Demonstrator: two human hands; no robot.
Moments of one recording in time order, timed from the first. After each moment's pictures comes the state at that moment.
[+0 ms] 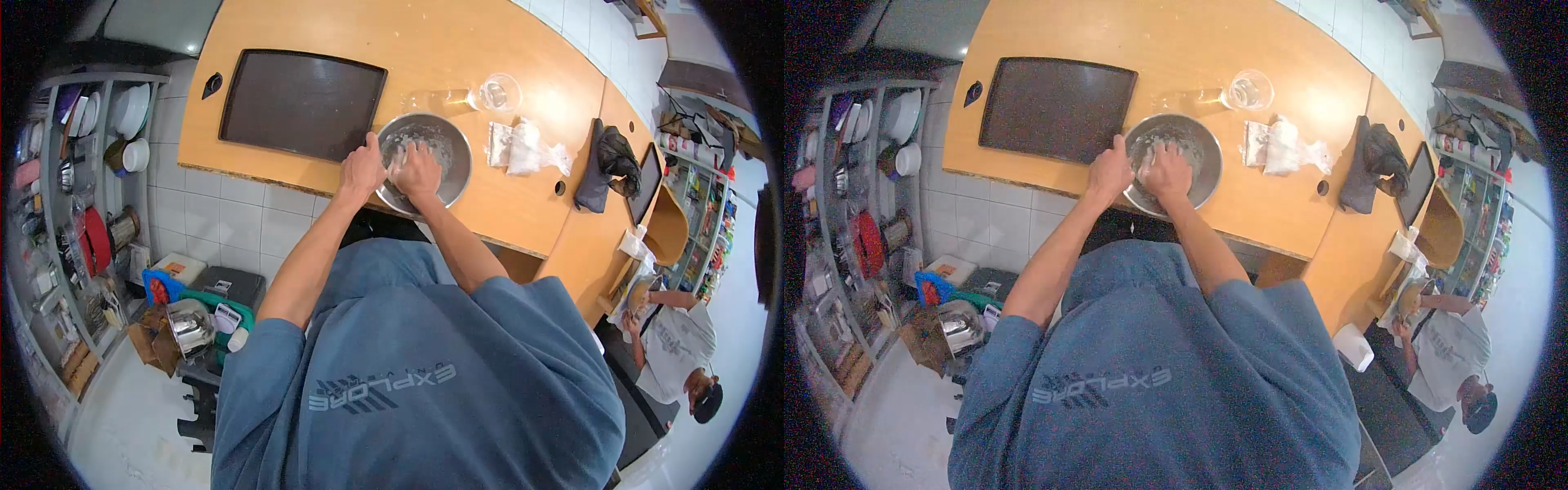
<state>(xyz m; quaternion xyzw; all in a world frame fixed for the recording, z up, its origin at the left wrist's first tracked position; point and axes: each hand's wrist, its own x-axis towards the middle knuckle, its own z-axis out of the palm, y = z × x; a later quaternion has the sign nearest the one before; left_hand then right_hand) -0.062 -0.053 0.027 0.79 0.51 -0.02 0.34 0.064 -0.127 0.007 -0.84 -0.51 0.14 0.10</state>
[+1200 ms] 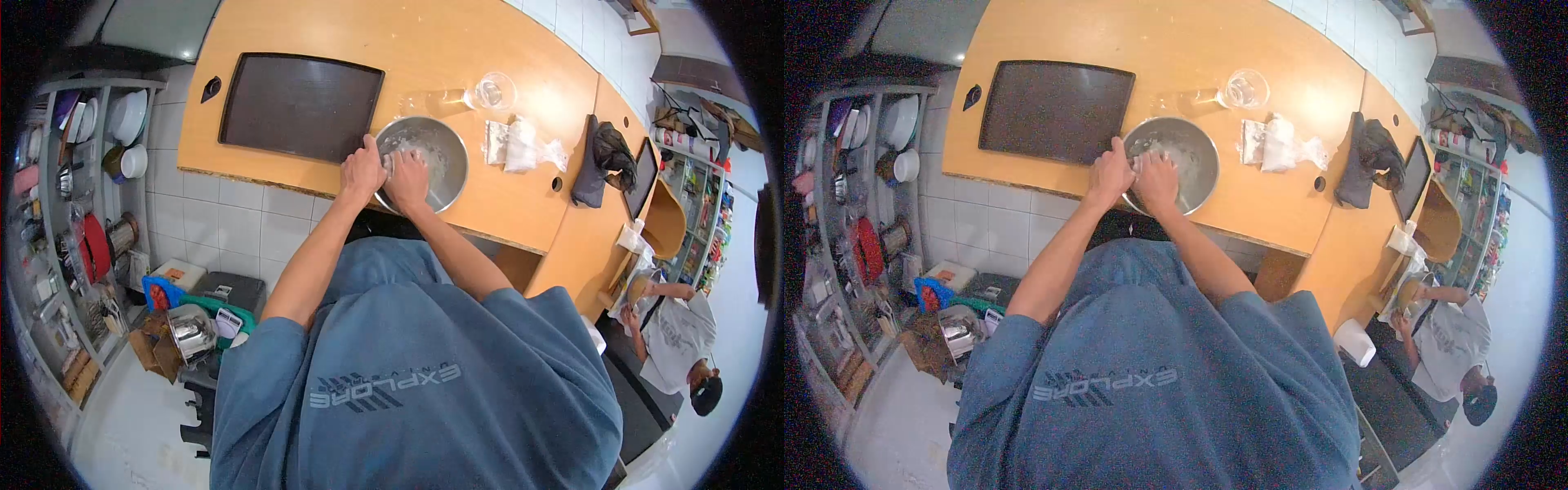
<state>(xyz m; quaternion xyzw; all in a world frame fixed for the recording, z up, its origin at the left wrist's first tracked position) -0.062 -0.058 0.033 0.78 0.53 -0.01 0.34 0.043 -0.139 -0.010 -0.80 -0.57 0.12 0.14</state>
